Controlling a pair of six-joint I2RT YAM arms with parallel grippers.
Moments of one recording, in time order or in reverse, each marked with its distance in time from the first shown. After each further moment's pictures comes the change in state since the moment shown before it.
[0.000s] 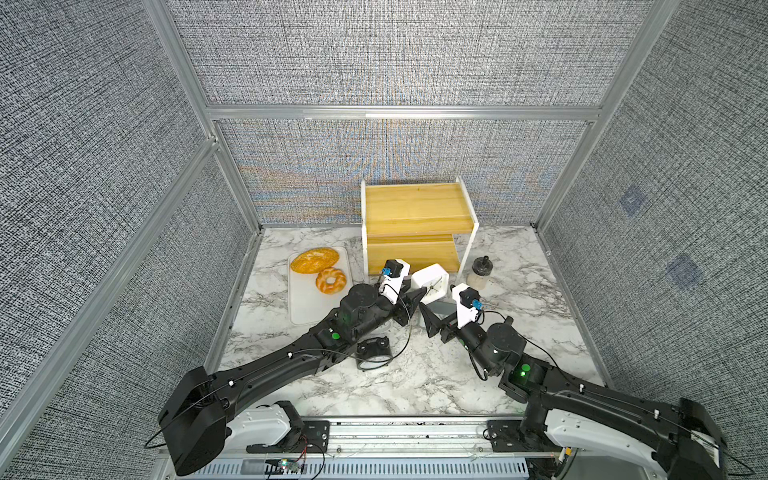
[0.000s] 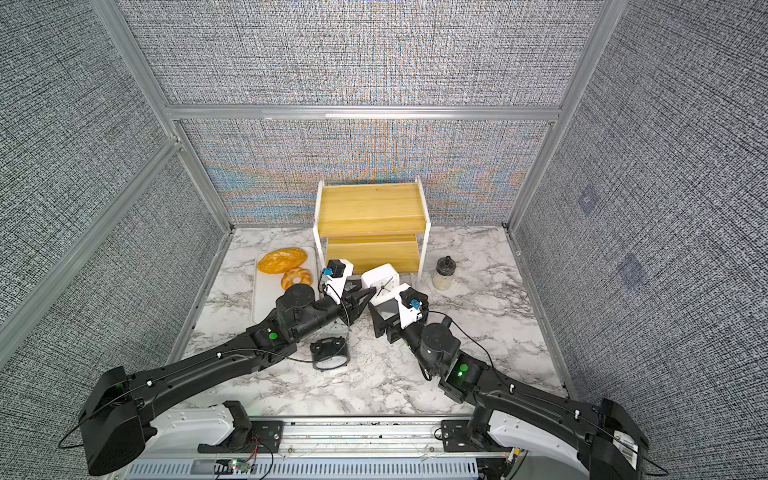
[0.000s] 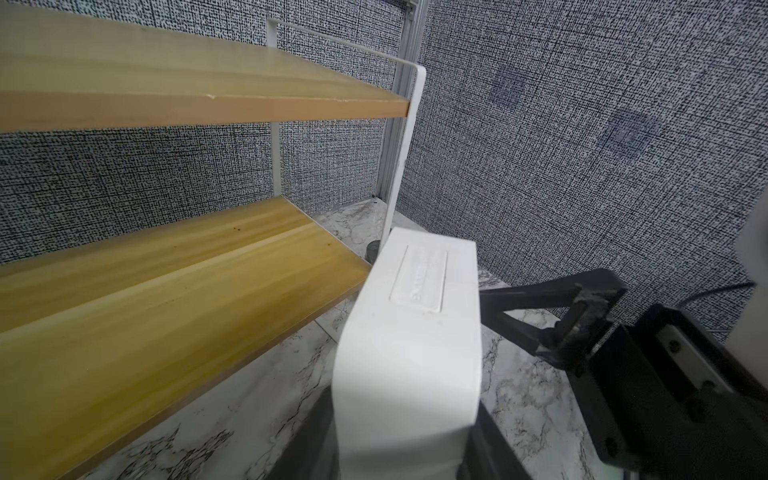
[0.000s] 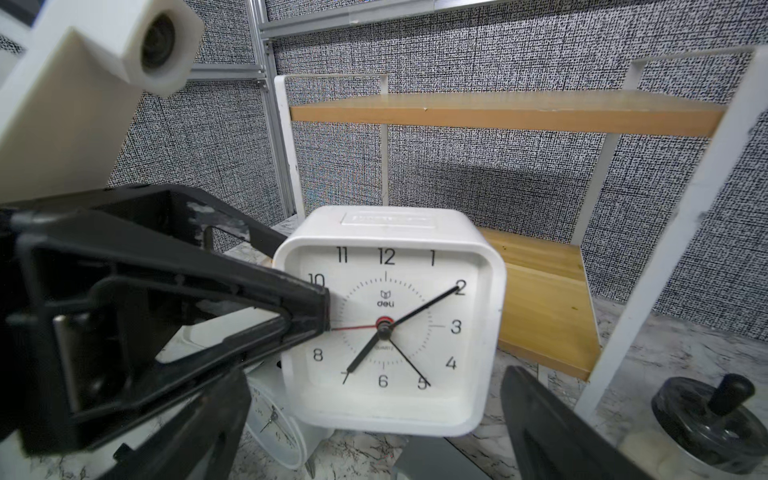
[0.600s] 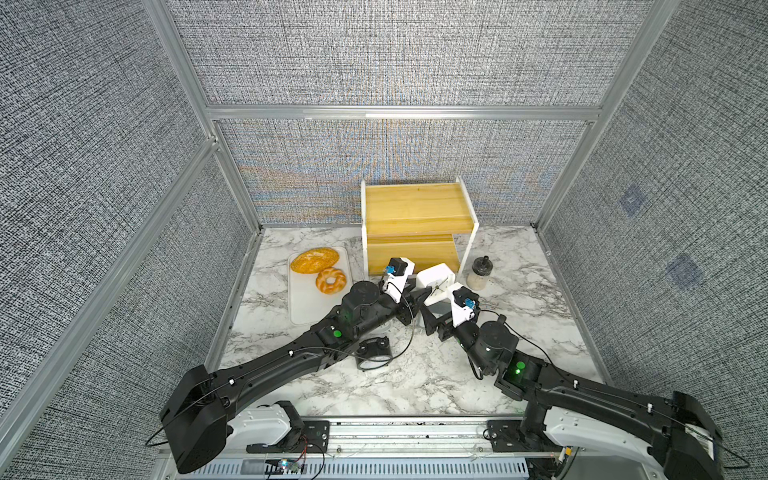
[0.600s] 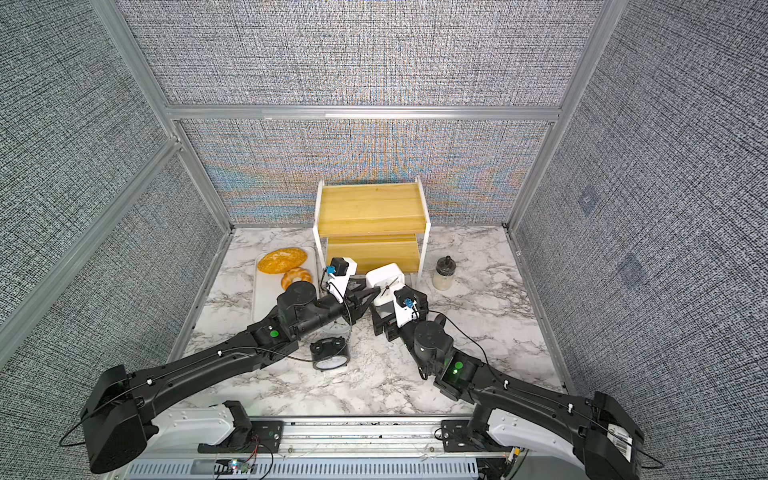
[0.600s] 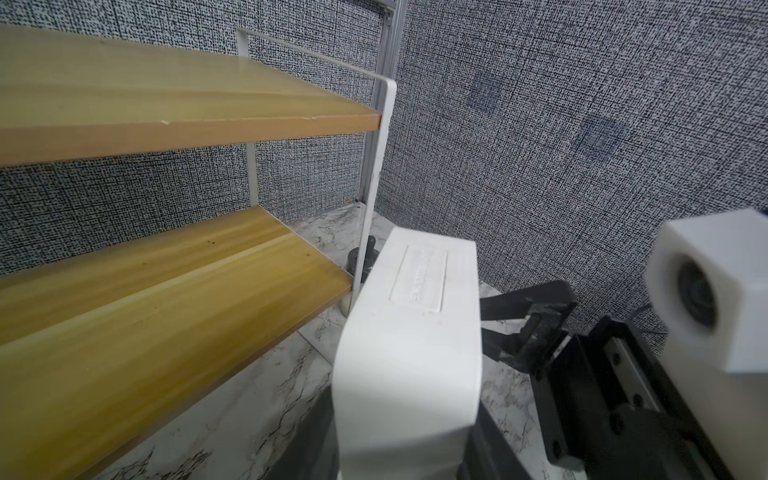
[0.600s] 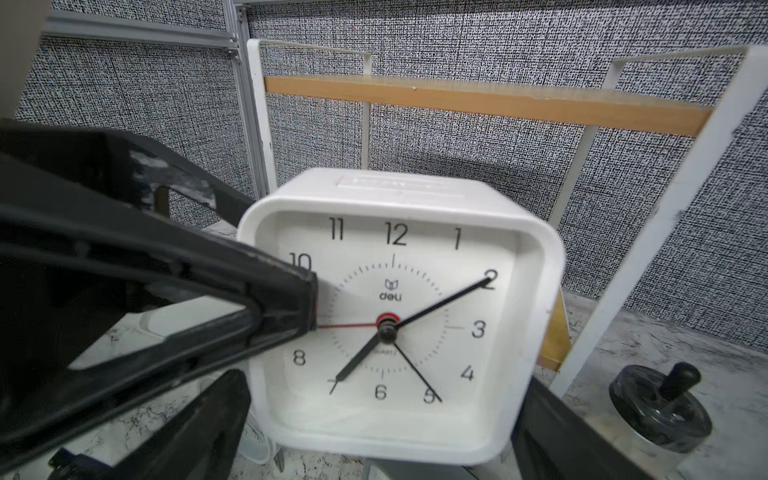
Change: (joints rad) left arm -0.007 0.017 0.038 -0.018 0.043 0.008; right arm 0.019 0.051 0.023 -0.020 0.081 -0.053
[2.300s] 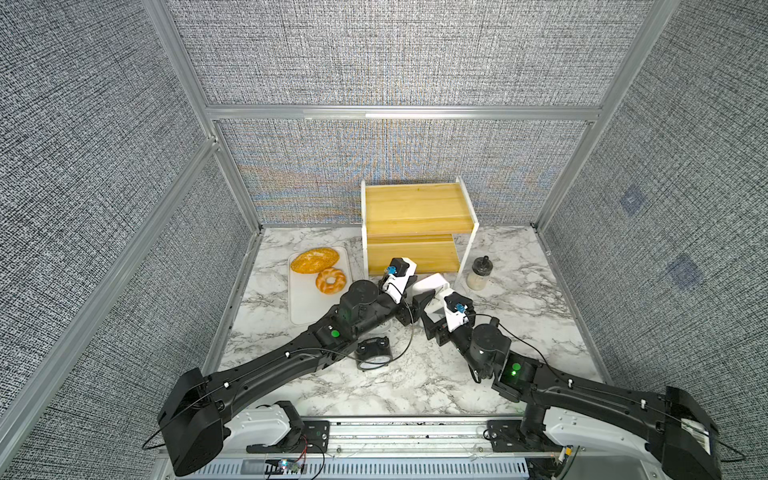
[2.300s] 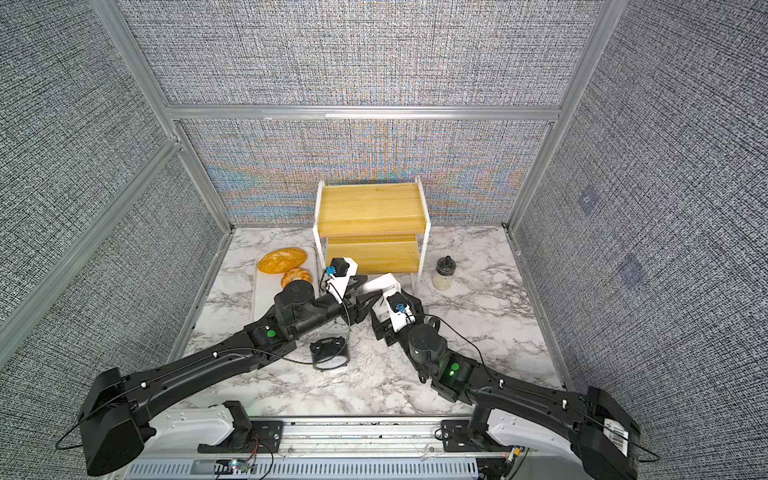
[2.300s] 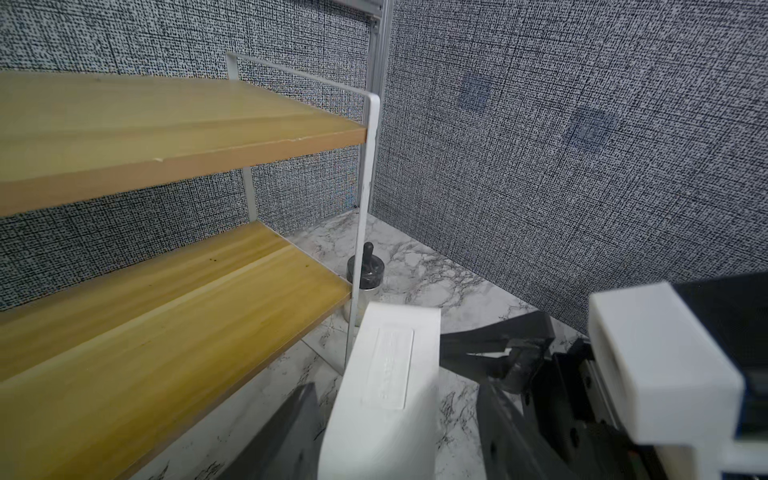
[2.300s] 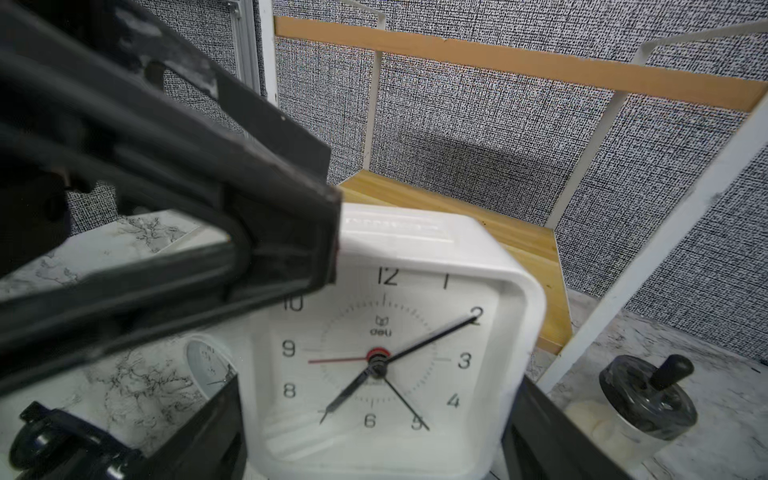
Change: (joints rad) left arm -0.004 -0.021 0.021 -0.027 0.013 0.064; right arm 0.022 0.024 -0.016 -0.019 0.022 -0.045
